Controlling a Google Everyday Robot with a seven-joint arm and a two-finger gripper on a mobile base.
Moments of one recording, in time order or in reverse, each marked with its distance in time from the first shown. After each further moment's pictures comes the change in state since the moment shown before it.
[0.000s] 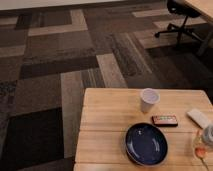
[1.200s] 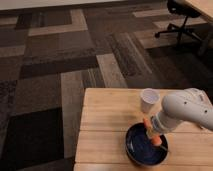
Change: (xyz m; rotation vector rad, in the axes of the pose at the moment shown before) arm 0.025 0.187 -0.007 -0.130 0.035 -0.619
